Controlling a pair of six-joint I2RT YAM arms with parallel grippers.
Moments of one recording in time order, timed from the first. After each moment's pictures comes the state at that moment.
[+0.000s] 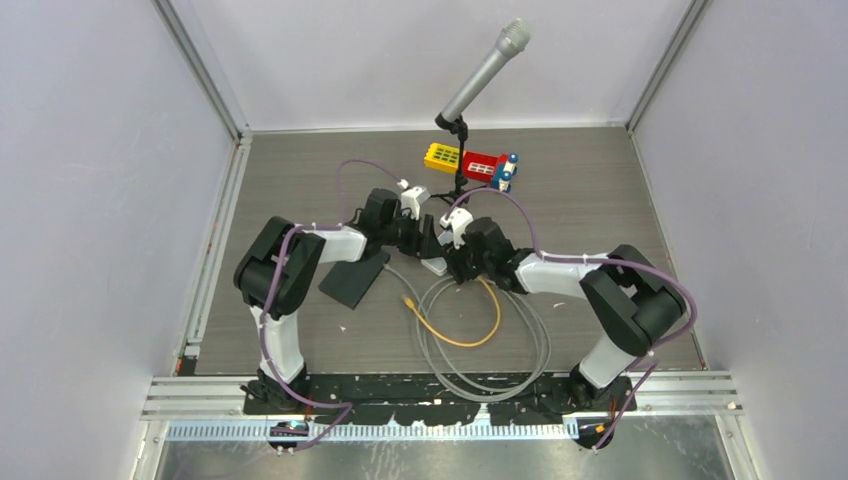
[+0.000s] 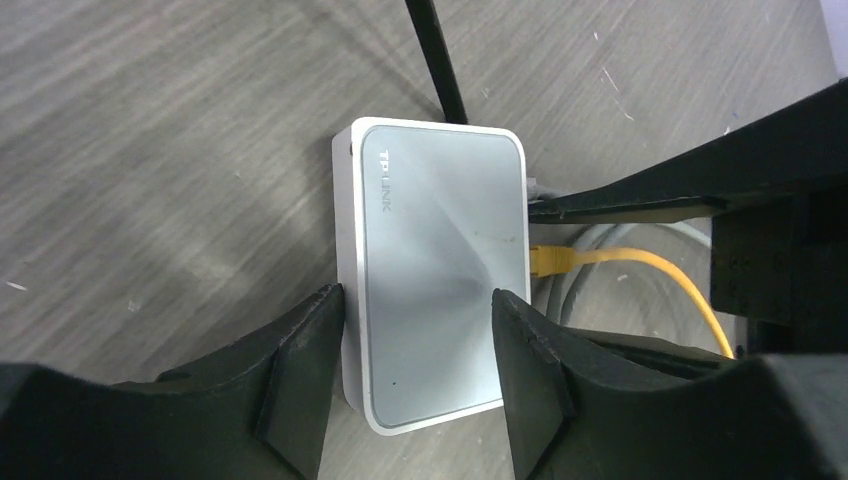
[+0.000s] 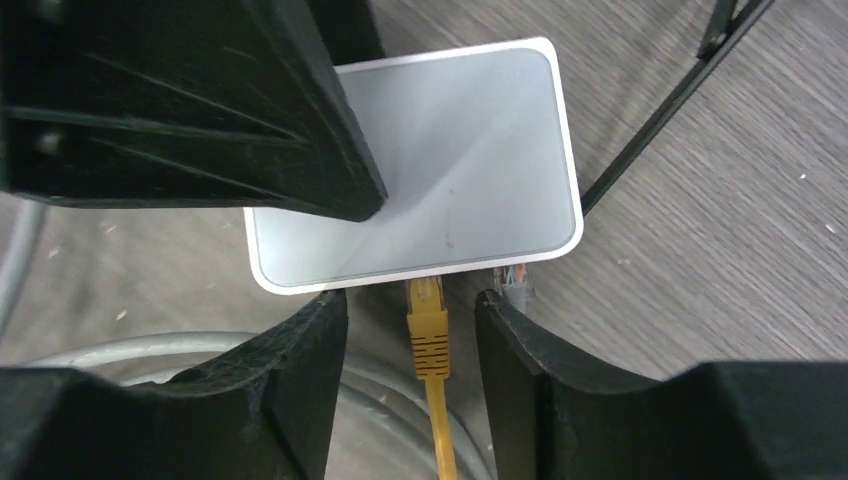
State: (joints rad) left arm -0.51 1.92 0.99 0.29 0.57 -0.29; right arm 0.68 1.65 0.74 0.21 0.00 -0.02
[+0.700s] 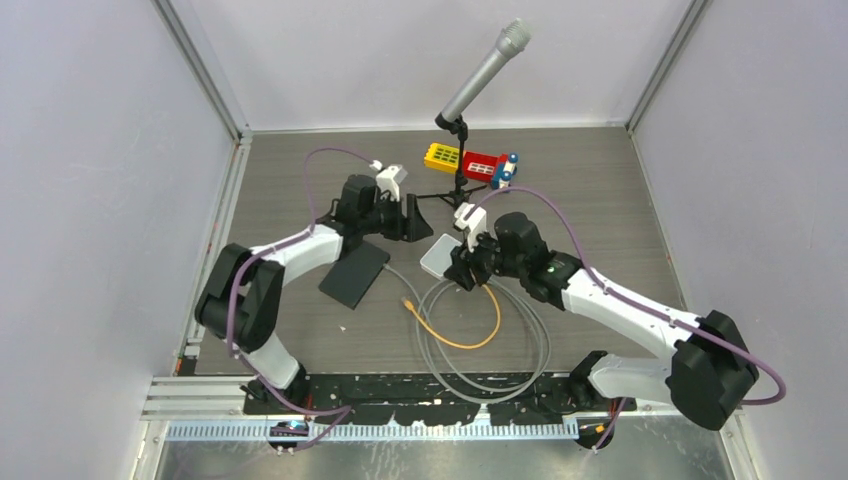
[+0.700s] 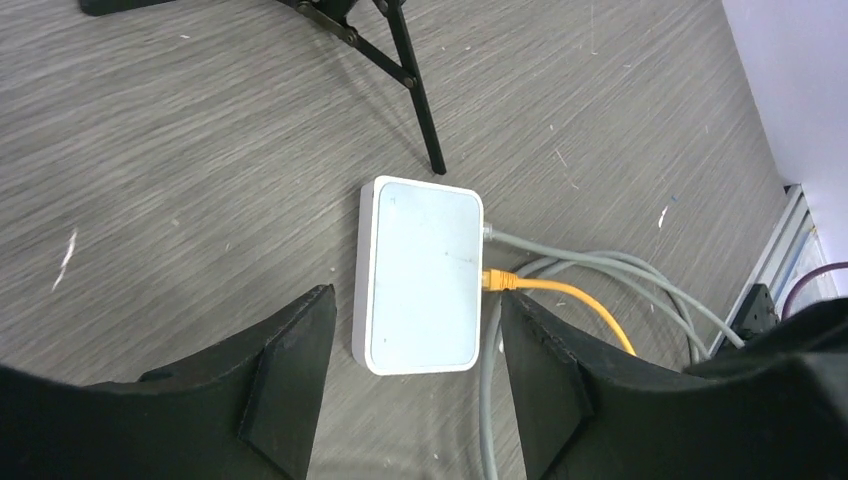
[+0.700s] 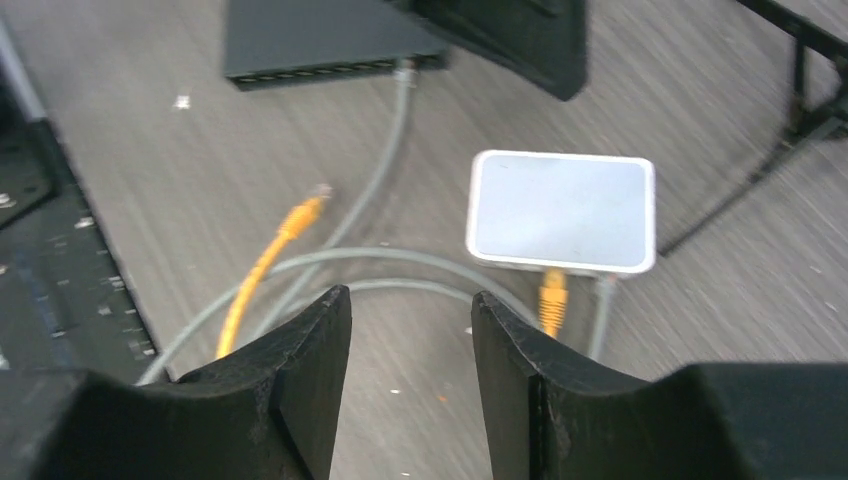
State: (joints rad) left arm -0.47 1.67 0.97 0.15 0.48 -0.37; right arm 0.70 1.20 0.74 -0.07 -0.27 -0.05
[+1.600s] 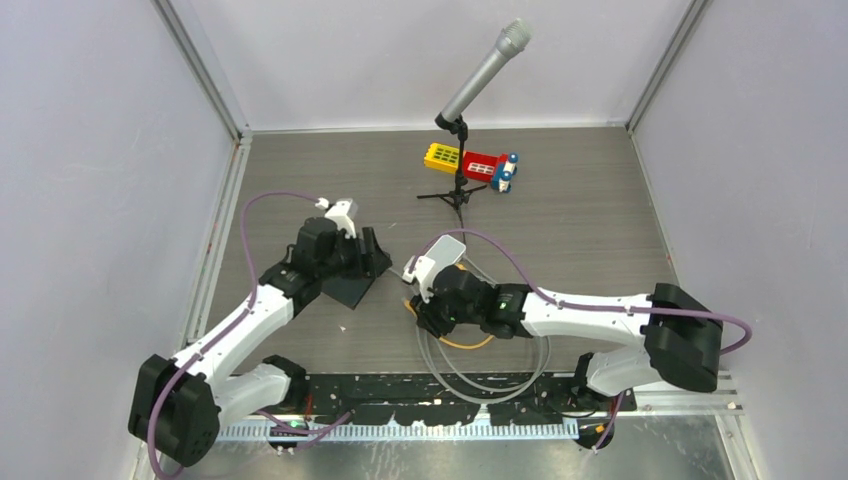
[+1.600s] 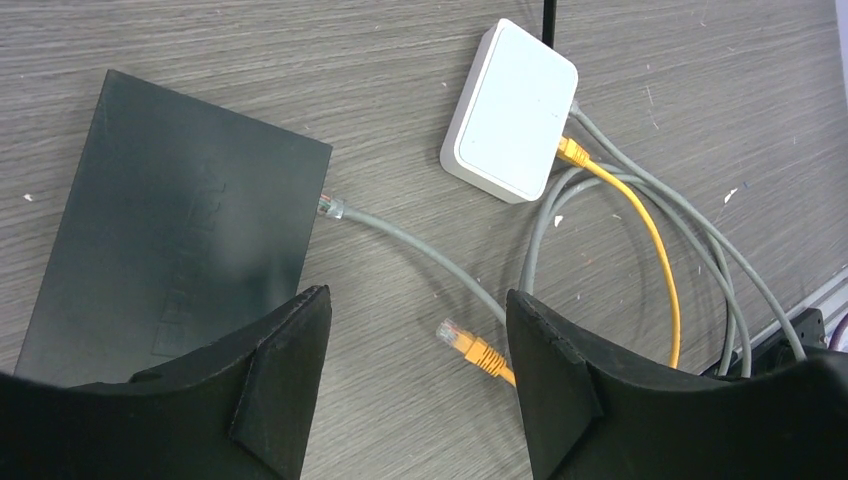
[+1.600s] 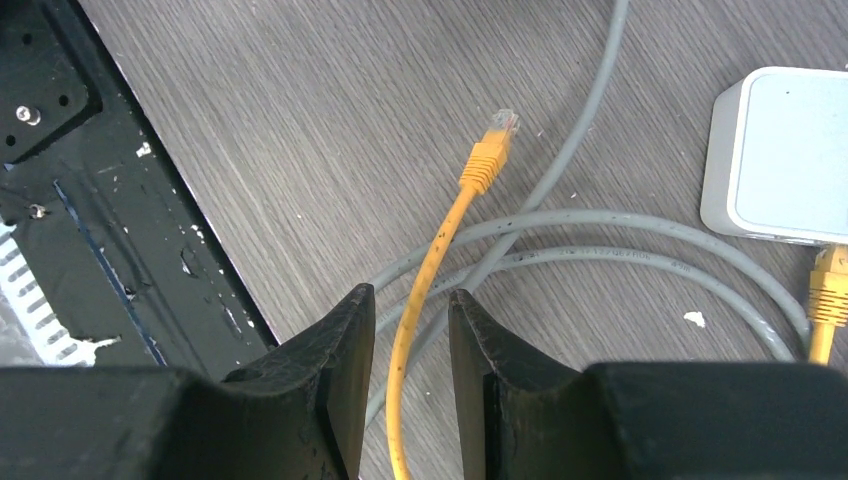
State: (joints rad) left arm -0.44 1.04 0.63 -0.18 0.18 -0.46; right arm 1.14 1.36 0.77 -0.10 0.01 0.17
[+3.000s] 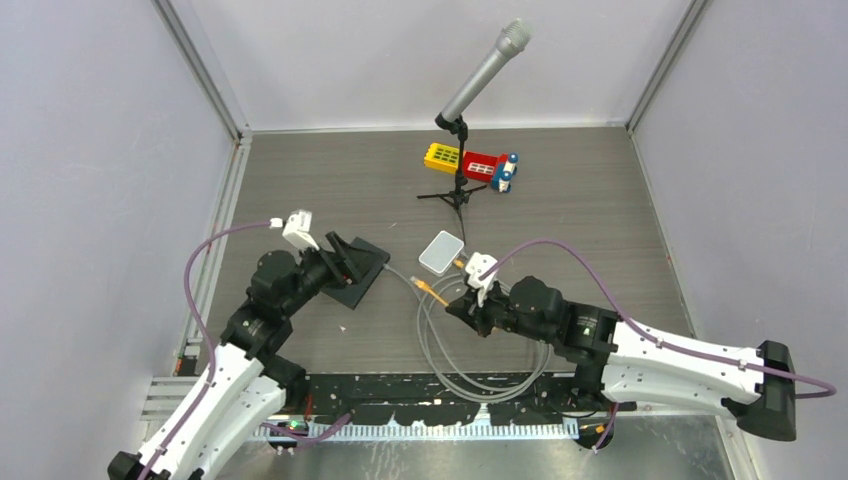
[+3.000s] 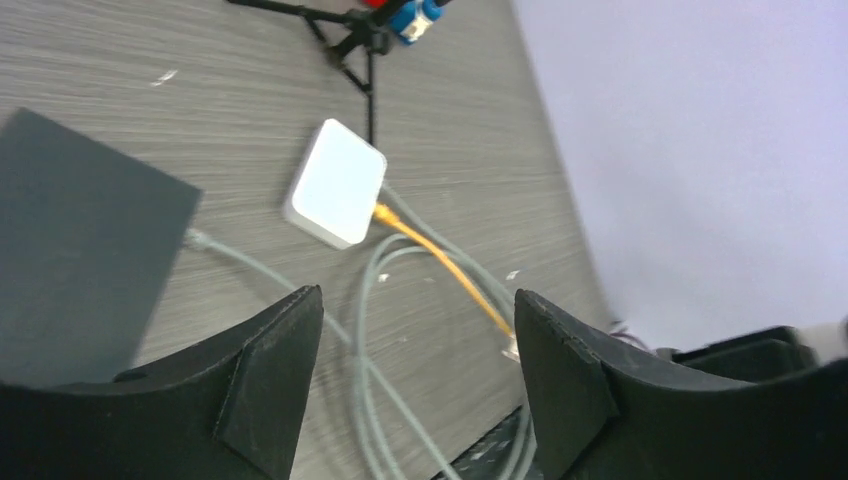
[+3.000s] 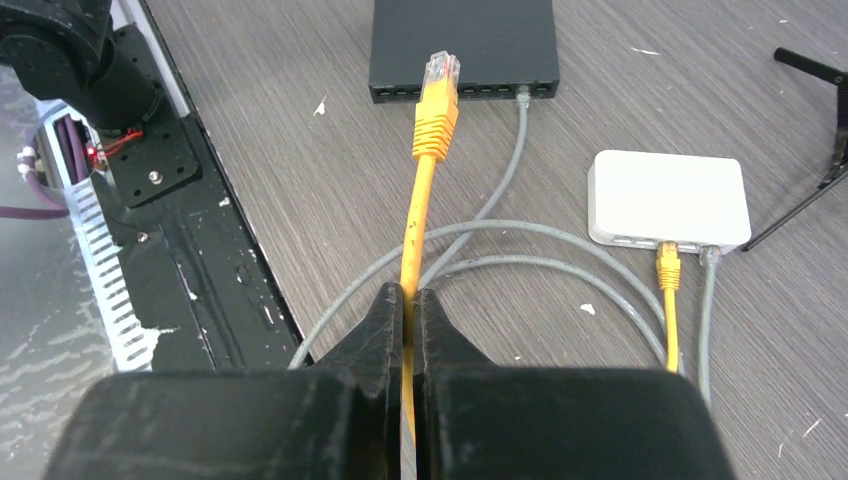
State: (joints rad) left arm -0.44 0.59 0.54 -0.19 0.17 -0.73; right arm 1.17 0.82 0.60 -0.13 0.09 0.11
